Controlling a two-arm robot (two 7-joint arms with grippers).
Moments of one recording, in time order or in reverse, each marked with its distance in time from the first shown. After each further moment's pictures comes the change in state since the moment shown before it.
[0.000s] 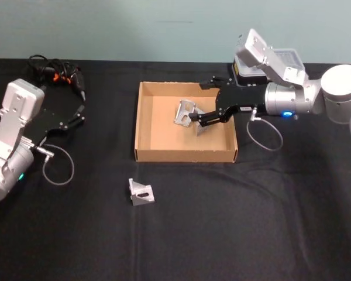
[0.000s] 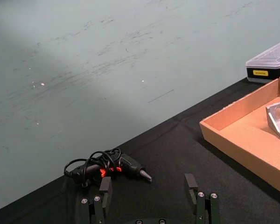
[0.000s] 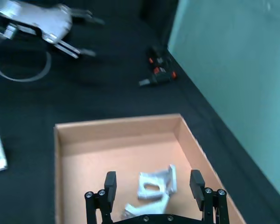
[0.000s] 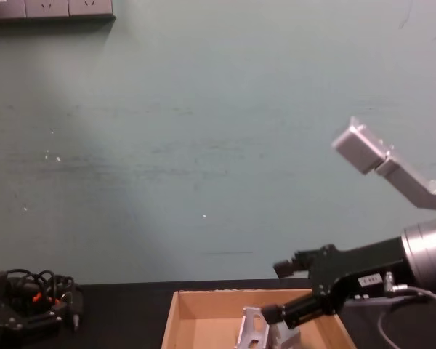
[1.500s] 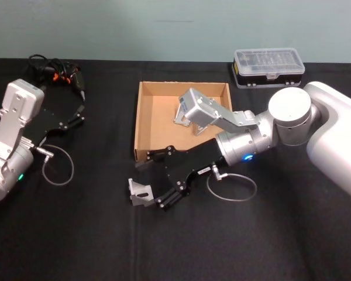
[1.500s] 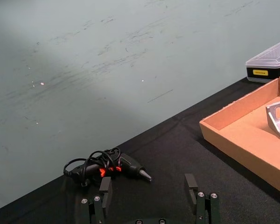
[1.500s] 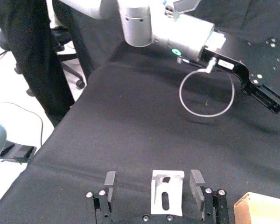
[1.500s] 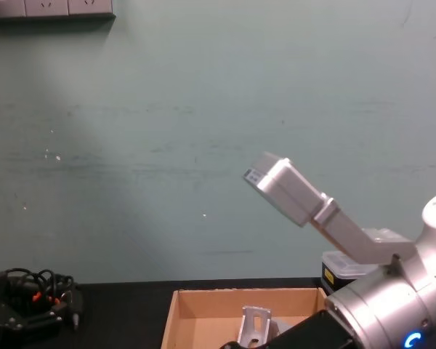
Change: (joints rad) left arm 0.000 0.000 0.000 0.000 0.000 0.000 0.000; right arm -0.058 -0.005 -0.223 -0.228 0.118 0.036 0.329
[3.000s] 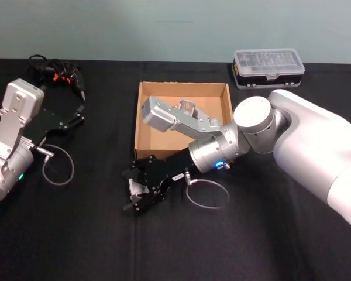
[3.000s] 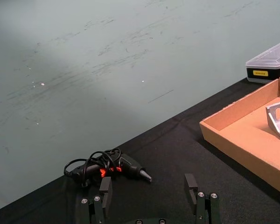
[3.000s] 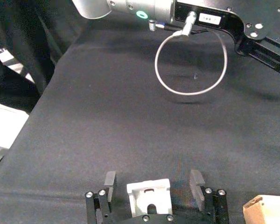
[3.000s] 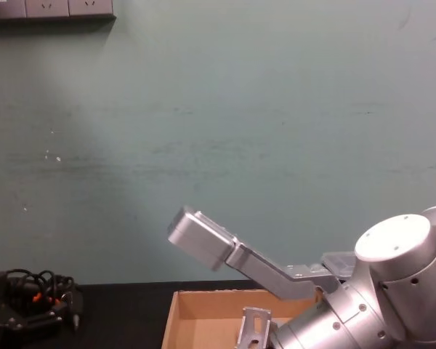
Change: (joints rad) left arm 0.000 0.000 0.000 0.000 0.000 0.000 0.000; right arm 0.034 -0.134 -0.068 0.158 -0.038 0.139 -0.114
